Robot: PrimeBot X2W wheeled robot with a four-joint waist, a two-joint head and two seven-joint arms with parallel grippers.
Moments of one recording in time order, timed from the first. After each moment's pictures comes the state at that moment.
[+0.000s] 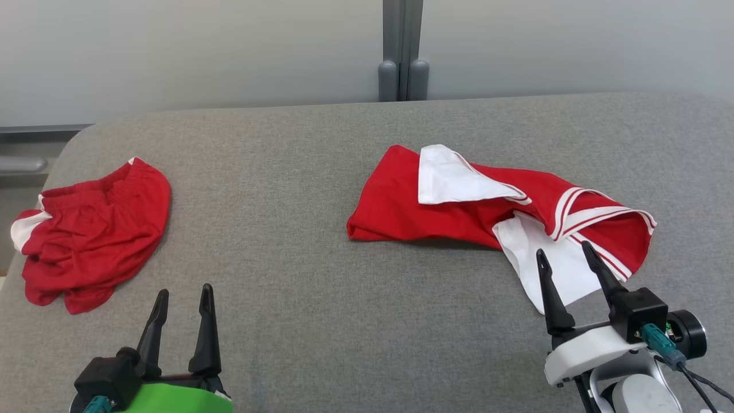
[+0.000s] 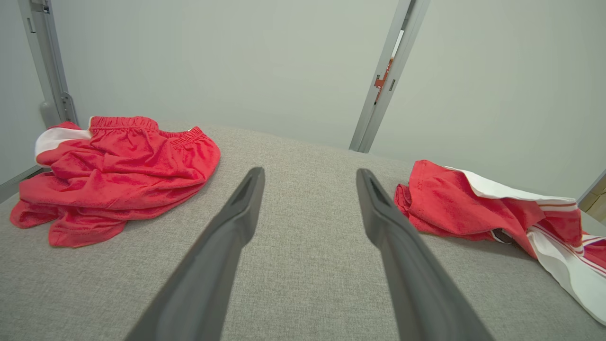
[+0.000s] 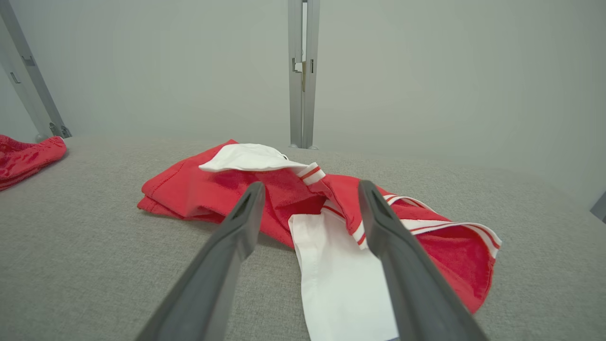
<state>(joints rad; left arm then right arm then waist) 0.05 0.08 -0.05 0.14 -0.37 -0.13 -0.26 -0.04 -0.06 0.03 0.17 0.01 0.13 -0.23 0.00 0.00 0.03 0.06</state>
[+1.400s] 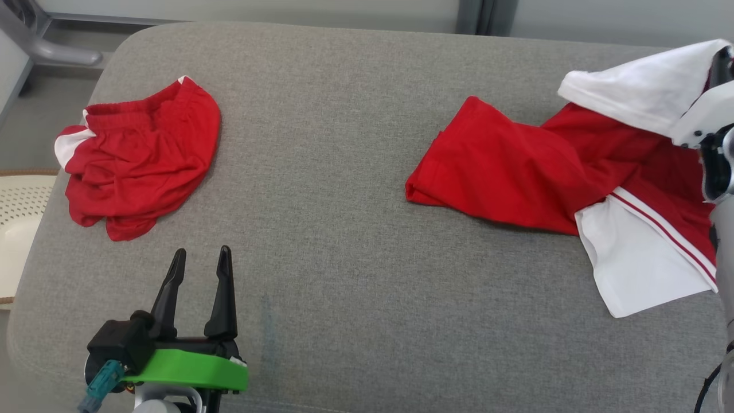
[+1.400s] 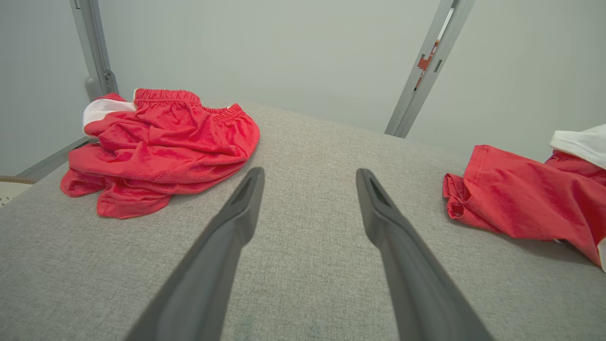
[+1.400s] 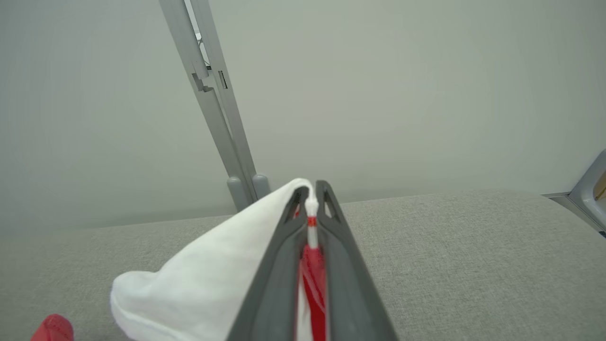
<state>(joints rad) -0.04 0.08 -0.10 0.13 -0.37 -0.13 -0.26 -0.87 -0.28 -0.24 0.86 0.12 0.13 -0.07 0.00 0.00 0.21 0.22</state>
